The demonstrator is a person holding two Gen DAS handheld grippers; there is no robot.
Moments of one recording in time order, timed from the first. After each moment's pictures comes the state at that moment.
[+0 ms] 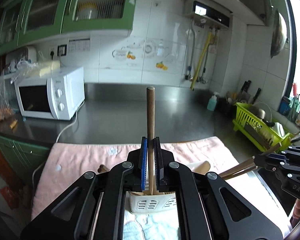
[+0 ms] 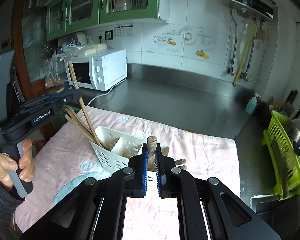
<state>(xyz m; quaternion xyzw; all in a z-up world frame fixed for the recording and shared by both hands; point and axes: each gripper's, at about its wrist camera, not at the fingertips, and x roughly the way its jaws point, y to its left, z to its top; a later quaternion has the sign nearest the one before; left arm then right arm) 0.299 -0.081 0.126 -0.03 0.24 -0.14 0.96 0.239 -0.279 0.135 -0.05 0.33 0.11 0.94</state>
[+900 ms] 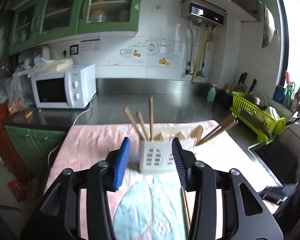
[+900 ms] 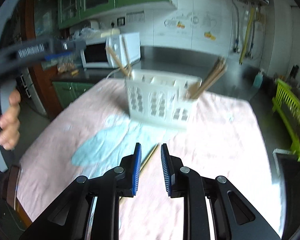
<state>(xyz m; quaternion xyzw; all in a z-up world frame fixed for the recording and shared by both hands) 0.160 -0.044 0.103 -0.02 0.23 -0.13 0.96 0.099 -0.229 0.014 -0.02 0.38 0.13 0.92</state>
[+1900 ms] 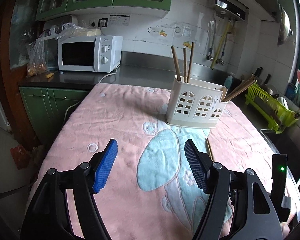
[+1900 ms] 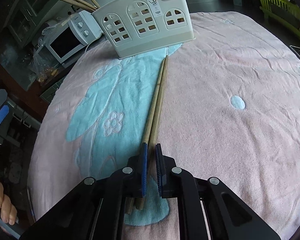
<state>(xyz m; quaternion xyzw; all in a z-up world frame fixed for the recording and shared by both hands) 0.095 0.030 0.003 -0.06 0.28 -0.07 0.95 0.096 -0.206 -0.094 0.16 0.47 0.06 0.86</state>
